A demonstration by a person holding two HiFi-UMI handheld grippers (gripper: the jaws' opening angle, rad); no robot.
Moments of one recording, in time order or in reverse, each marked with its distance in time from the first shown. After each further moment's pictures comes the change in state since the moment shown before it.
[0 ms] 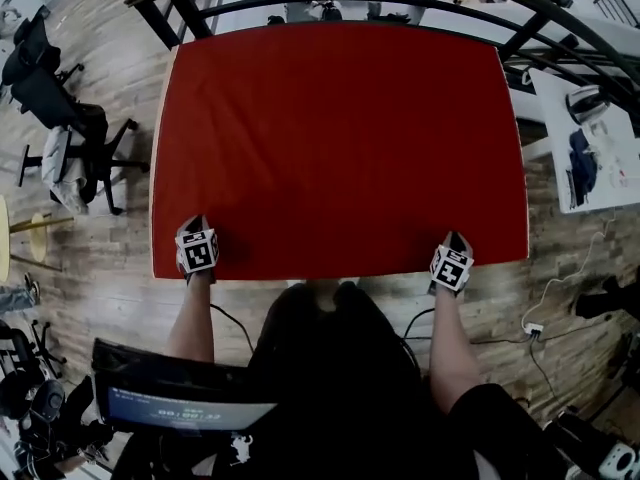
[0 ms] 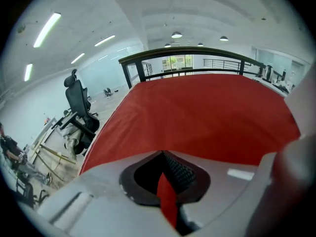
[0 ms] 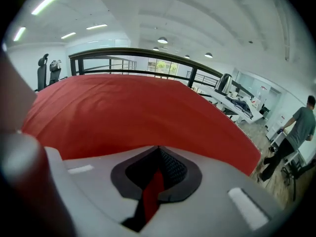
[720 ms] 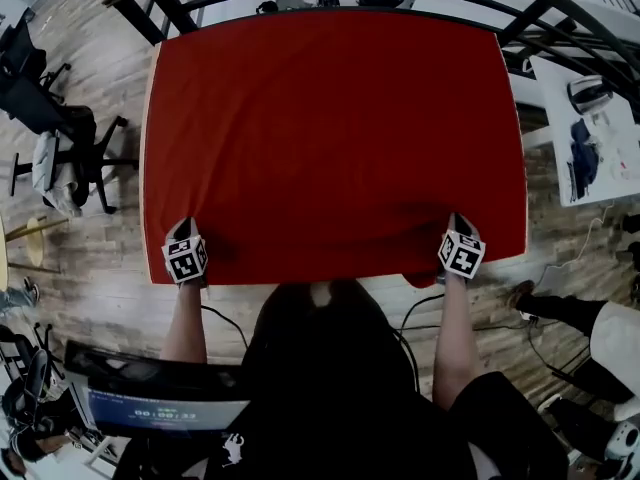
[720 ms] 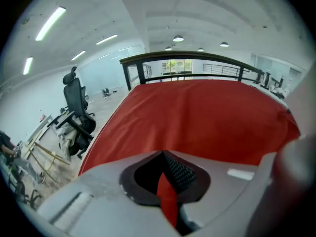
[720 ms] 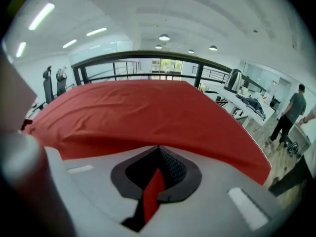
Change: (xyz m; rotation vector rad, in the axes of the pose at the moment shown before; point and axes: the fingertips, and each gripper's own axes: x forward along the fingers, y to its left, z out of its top) left arm 0.000 0.002 0.017 -0.041 -0.023 -0.044; right arm 0.007 0.004 0.054 0.016 0.037 0.119
